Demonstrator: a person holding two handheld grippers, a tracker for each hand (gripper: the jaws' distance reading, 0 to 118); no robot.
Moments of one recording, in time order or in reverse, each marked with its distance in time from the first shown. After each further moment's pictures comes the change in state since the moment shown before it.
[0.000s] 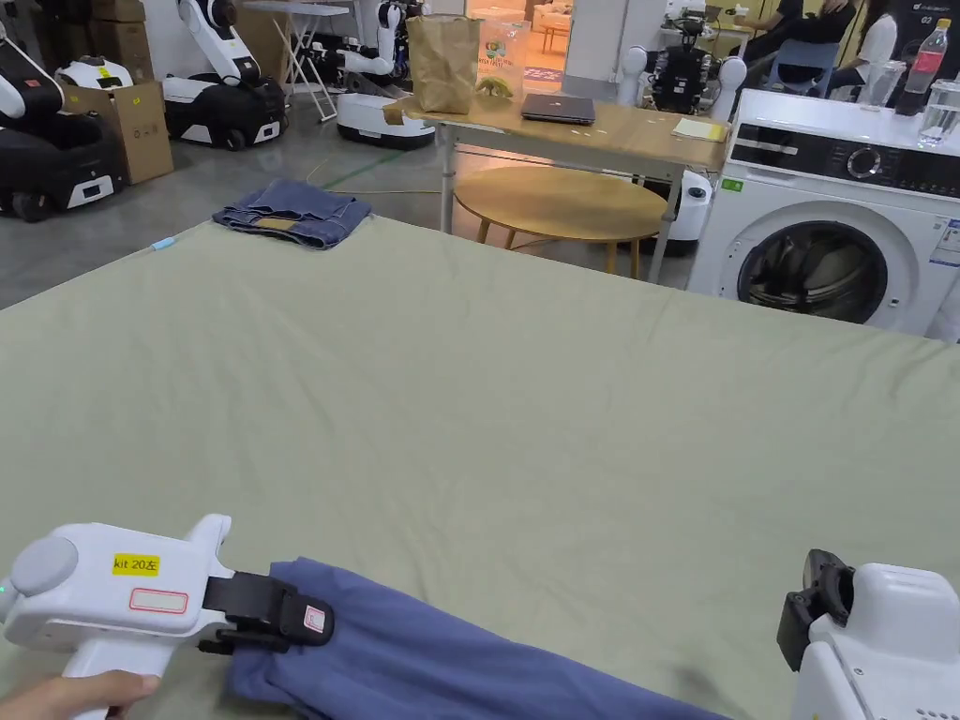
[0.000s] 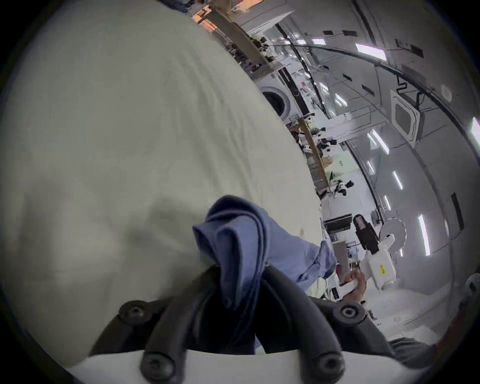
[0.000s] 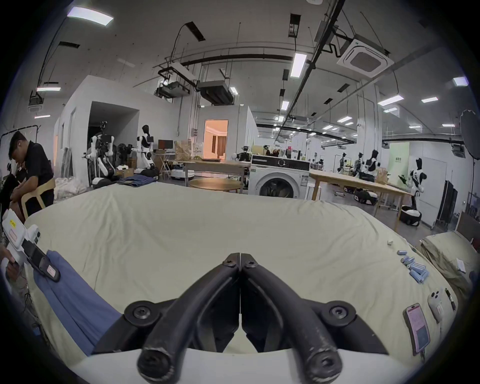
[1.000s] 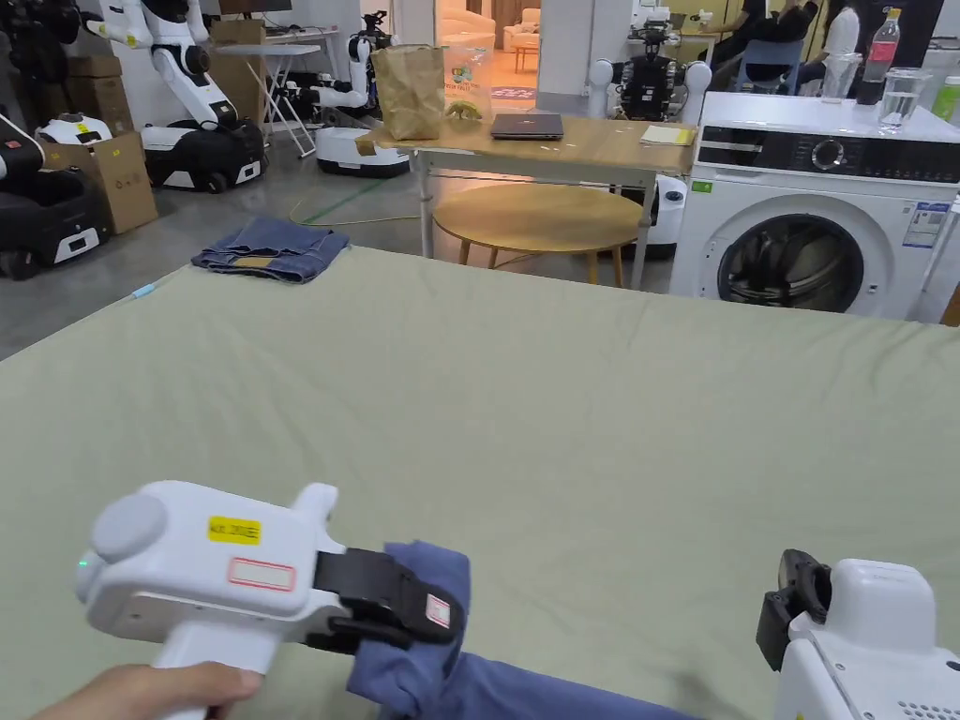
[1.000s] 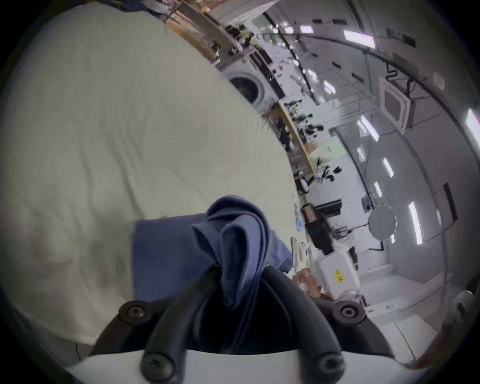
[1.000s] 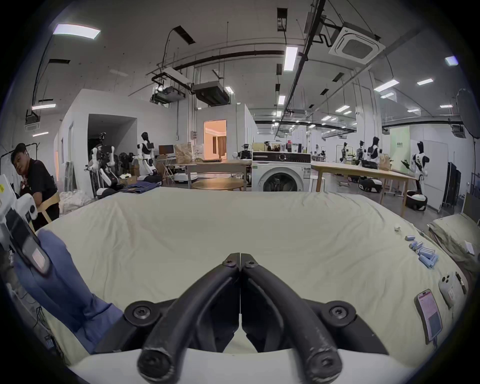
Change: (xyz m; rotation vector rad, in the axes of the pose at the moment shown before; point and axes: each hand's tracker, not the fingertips) left arm 0.146 -0.004 -0.060 -0.125 -0.034 -0.037; right arm 0.015 -0.007 0.000 -0.014 0.033 -0.083
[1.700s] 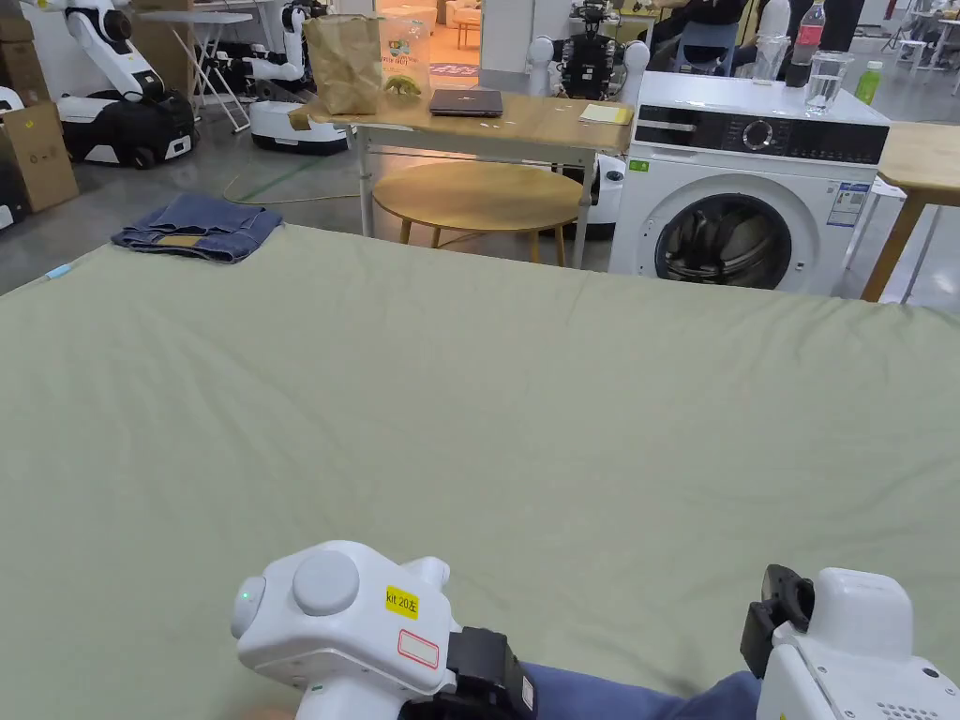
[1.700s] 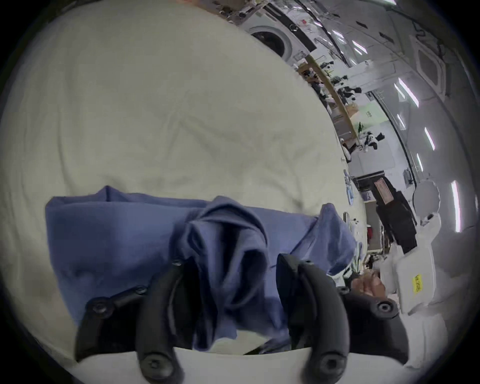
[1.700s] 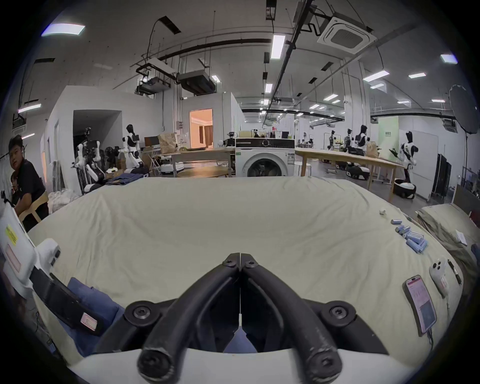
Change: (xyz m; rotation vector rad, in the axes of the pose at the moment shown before) left arm 0.016 -0.018 -0.123 -0.154 0.248 -0.074; right arm 0.035 -0.016 0.005 -0.074 -0.079 -0.029
